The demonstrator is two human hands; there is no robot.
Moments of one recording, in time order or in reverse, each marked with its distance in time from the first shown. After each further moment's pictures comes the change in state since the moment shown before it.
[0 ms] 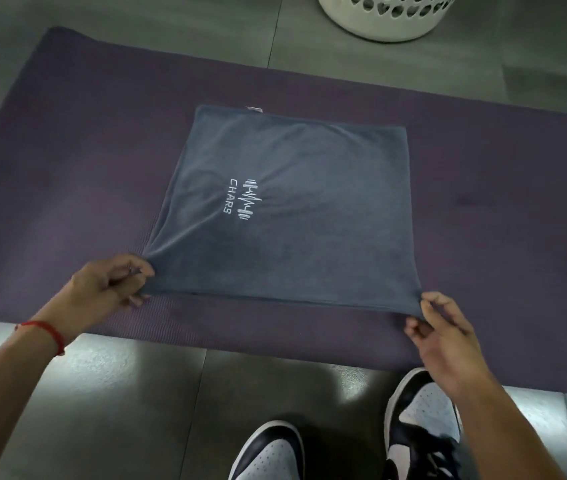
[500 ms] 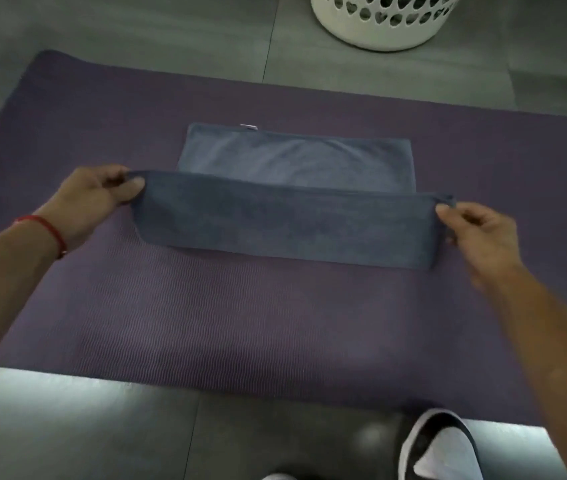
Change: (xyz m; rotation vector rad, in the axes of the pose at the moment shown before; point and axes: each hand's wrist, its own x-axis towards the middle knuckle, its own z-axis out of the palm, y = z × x) left_hand 0.123 0.088 -0.051 -0.139 0.180 0.199; right_hand 0.114 -0.113 0.067 -0.477 0.084 -0.449
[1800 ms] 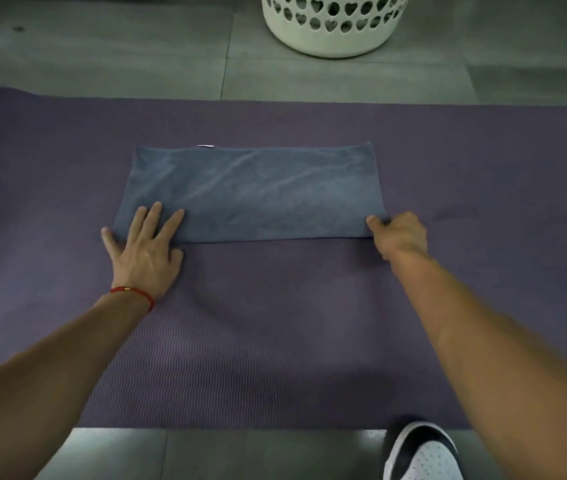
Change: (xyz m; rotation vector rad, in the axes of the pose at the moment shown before) left_hand 0.016 -0.041 0.132 0.959 0.138 0.277; right_hand 0.039 0.025 0.052 -0.573 0.048 0.238
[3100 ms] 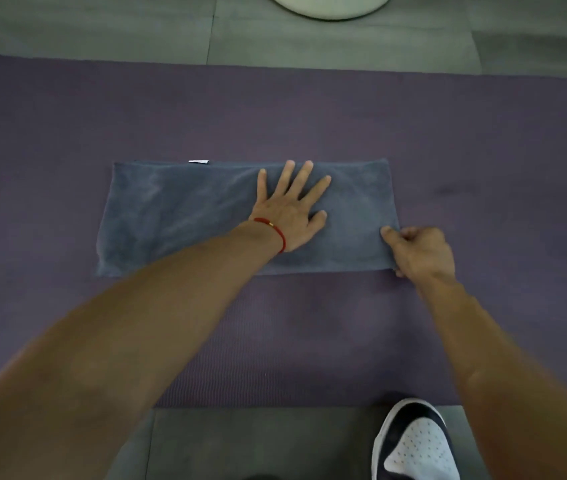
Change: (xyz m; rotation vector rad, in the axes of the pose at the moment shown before) left_hand 0.046 0.212 0.012 0.024 -0.317 0.440; right_hand -0.025 0.069 -0.022 -0.001 -0.032 -0.009
